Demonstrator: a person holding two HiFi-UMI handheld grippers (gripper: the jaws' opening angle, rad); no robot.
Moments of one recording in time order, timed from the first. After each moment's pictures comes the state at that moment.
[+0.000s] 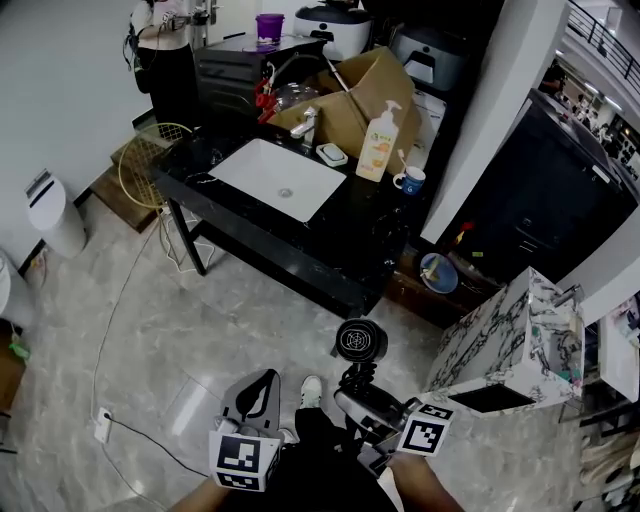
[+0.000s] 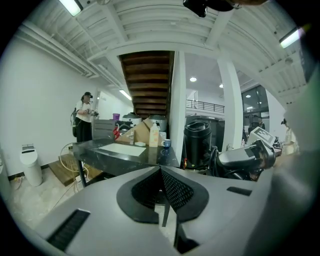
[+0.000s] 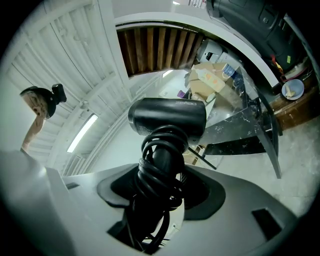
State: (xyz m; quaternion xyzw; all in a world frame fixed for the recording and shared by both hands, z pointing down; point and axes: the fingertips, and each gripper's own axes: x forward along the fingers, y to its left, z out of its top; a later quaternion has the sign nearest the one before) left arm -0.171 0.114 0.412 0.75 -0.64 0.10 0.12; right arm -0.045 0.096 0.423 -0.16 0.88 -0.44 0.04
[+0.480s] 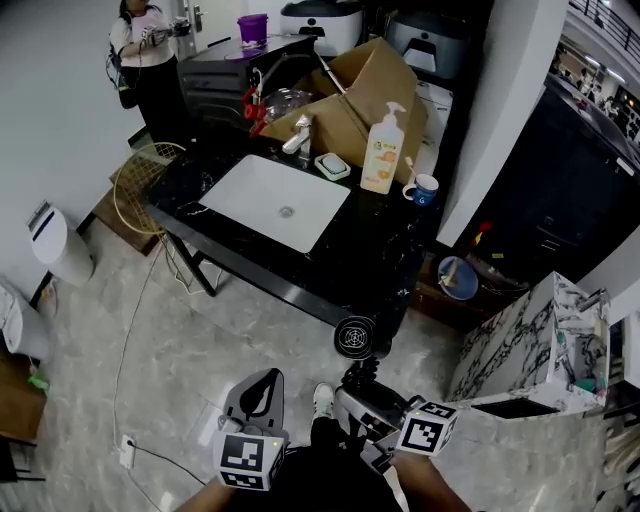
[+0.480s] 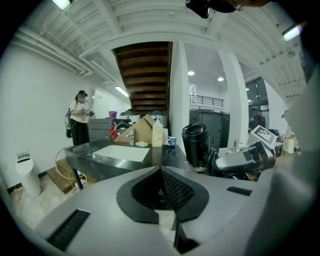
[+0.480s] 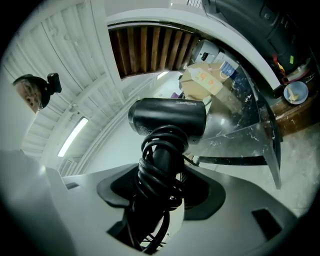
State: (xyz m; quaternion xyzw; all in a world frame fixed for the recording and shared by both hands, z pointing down) left arm -0.204 -0.009 0.416 0.75 -0.64 0.13 0.11; right arm -0.080 -0.025 0.441 -0.19 0.87 -0.45 0.04
